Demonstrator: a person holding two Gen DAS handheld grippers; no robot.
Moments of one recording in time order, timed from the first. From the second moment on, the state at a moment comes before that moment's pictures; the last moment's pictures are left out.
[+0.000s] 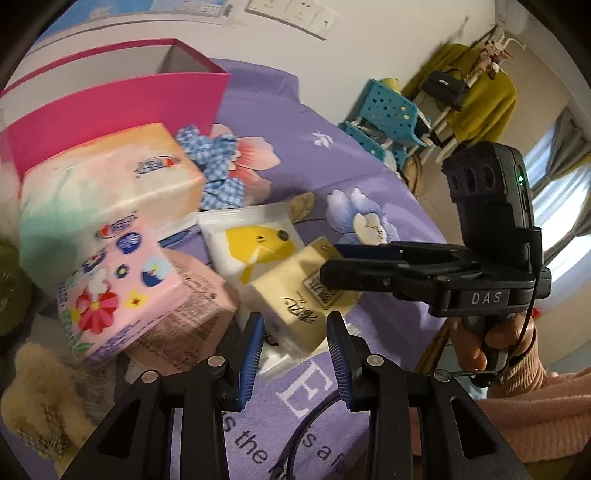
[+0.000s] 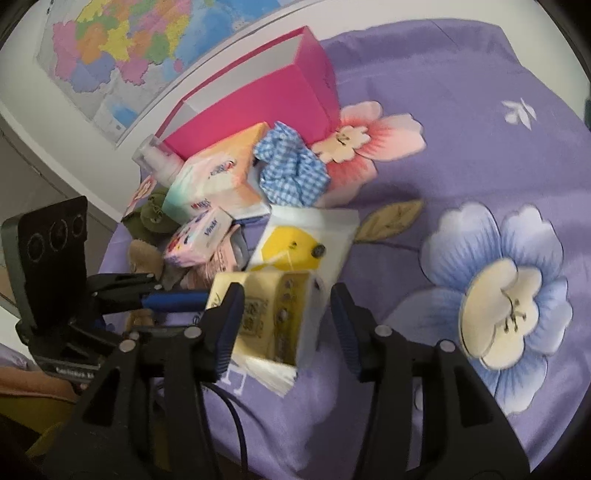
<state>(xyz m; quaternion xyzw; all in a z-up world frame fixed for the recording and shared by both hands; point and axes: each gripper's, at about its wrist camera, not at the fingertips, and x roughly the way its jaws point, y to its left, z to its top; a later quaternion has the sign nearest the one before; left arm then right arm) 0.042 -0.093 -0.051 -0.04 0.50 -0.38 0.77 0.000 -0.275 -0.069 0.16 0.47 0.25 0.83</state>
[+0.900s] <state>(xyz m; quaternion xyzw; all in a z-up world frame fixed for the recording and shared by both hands) 0.156 -0.058 0.056 -0.04 0.40 -0.28 0.87 0.130 -0.227 0.044 0.11 0.34 0.29 0.89</state>
